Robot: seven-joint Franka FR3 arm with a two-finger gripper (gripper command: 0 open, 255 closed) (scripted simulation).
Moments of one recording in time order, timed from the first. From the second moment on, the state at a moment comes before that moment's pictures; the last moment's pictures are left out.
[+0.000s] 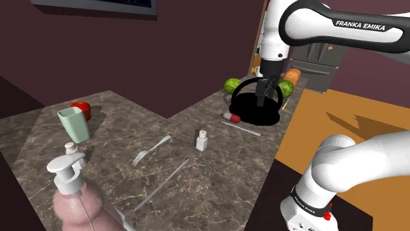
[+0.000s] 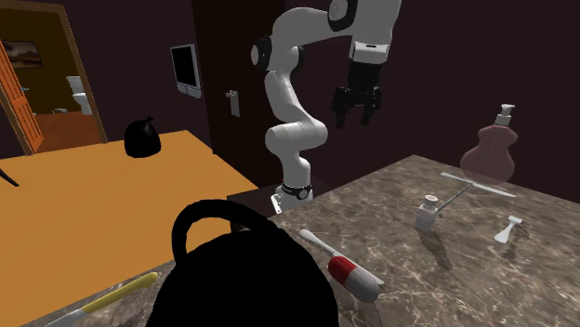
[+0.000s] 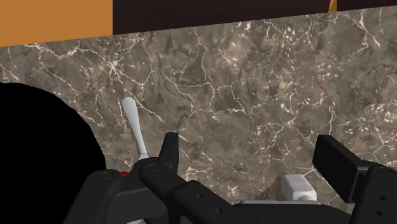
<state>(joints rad) 0.02 -0.77 0.05 -2.31 -0.01 1.44 -0.01</state>
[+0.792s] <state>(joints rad) -0.01 -0.55 -0.07 -2.40 -0.09 1.71 -0.17</state>
